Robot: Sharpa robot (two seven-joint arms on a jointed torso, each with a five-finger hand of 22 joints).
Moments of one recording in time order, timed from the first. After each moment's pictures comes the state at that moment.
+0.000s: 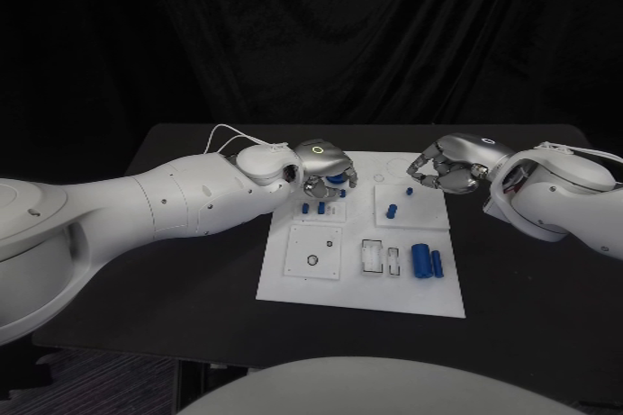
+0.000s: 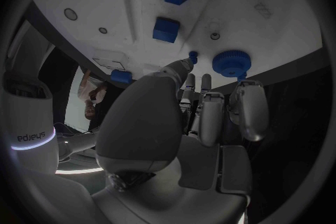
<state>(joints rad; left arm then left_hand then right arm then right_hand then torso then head) 1.26 -0.42 -0.21 1.07 -1.72 -0.30 0.21 1.52 -0.15 0.33 0.14 0.29 0.88 0.03 0.07 0.39 0.69 0.07 0.50 0.46 1.45 -0.01 1.44 1.31 0.08 1.40 0.10 1.28 1.31 1.36 -0.94 -0.25 1.54 -1.38 -0.31 -0.02 1.31 0.01 0.32 0.12 0.41 0.93 0.11 0.09 0.17 1.47 0.01 1.57 1.31 1.46 -0.05 1.57 1.31 0.03 1.47 0.06 1.42 1.31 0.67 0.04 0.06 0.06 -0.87</state>
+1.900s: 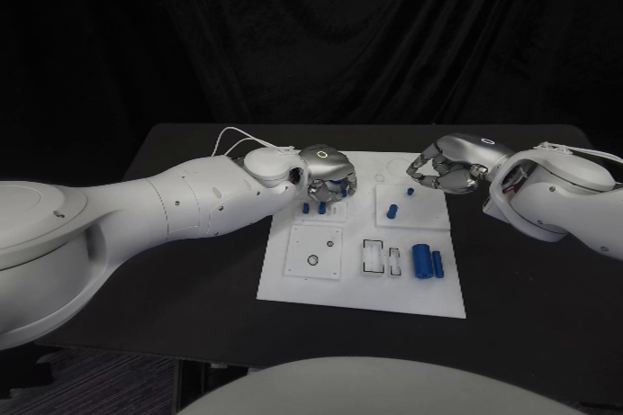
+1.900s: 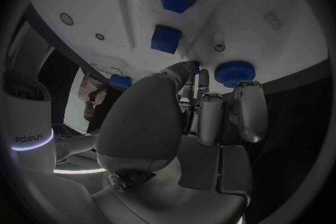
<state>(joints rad) 1.24 -0.37 -0.21 1.01 -1.72 -0.27 0.23 1.50 -0.12 0.38 0.10 0.29 0.95 0.04 0.09 0.36 0.85 0.04 0.47 0.40 1.44 -0.02 1.45 1.31 0.08 1.41 0.08 1.29 1.31 1.36 -0.94 -0.25 1.54 -1.38 -0.31 -0.02 1.31 0.00 0.32 0.12 0.41 0.93 0.11 0.09 0.17 1.47 0.01 1.57 1.31 1.46 -0.05 1.57 1.31 0.03 1.47 0.06 1.42 1.31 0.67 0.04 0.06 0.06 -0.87</state>
